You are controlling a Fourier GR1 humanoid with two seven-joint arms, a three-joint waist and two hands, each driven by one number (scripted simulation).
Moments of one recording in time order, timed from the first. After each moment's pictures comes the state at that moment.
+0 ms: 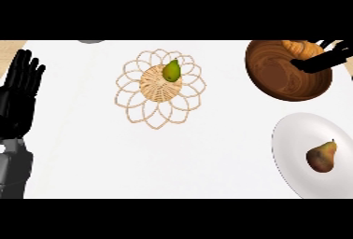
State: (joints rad) left arm -0.27 0.31 0.21 -1.50 0.15 0.02 0.00; right arm -0.85 -0.58 -0.09 -0.83 0.56 0.20 0.25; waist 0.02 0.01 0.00
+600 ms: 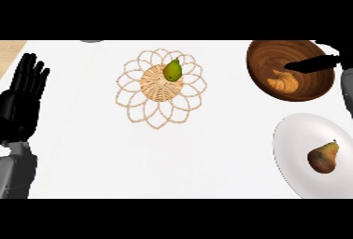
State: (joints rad) left arm -0.25 0.29 0.20 -1.50 0.14 0.02 -0.02; right arm -0.90 -0.49 -0.30 -0.58 0.43 -0.04 0.03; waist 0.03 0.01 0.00
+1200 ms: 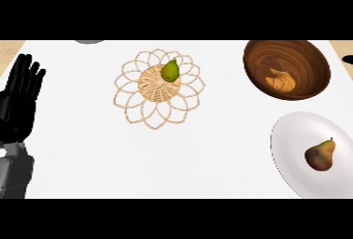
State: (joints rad) left arm -0.24 0.30 0.22 -1.50 0.14 0.01 -0.02; right arm -0.85 -0.67 -0.54 -0.47 0.27 -0.14 -0.16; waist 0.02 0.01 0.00
